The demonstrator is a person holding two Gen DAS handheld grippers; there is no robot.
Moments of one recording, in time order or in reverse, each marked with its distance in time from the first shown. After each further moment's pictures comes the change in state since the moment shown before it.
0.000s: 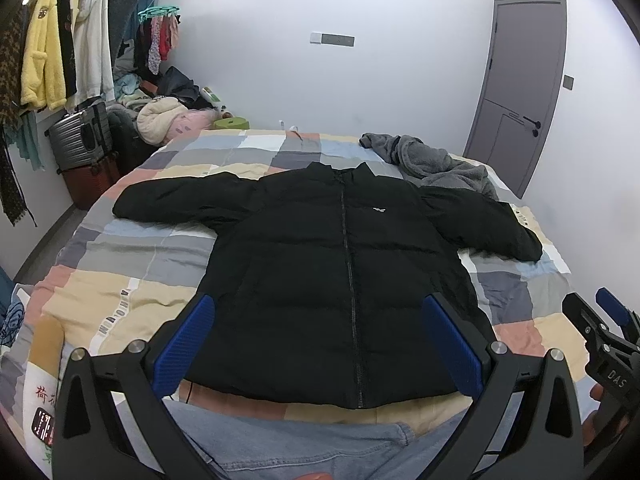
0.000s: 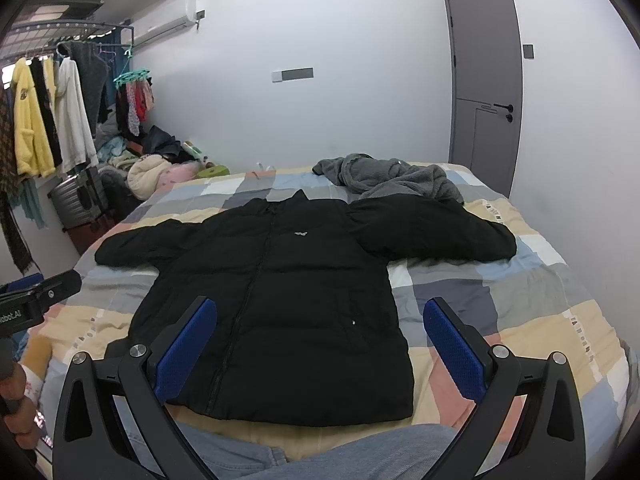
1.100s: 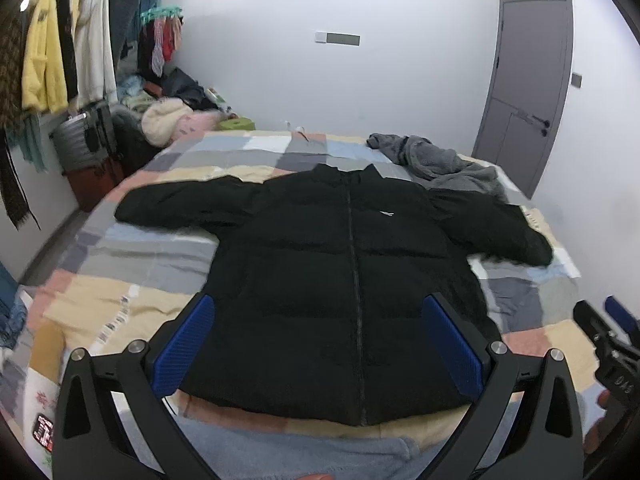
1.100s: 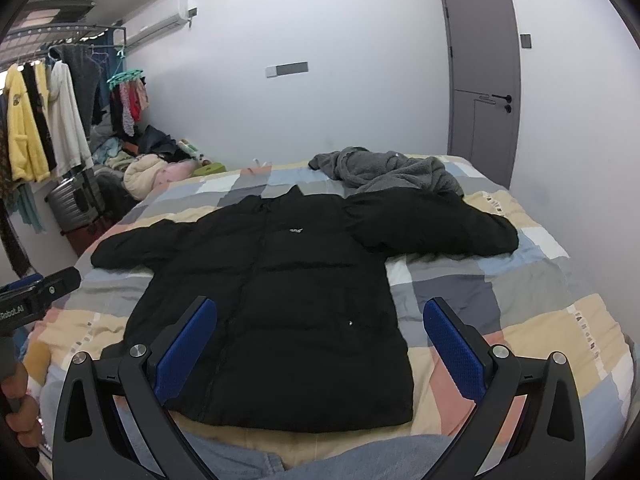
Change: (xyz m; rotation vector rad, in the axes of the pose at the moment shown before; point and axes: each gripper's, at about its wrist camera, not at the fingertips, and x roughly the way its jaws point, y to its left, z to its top) left arm 0.021 -0.010 0.009 0.020 -0.008 0.039; right arm 0.021 -0.014 0.004 0.034 0.018 -0.016
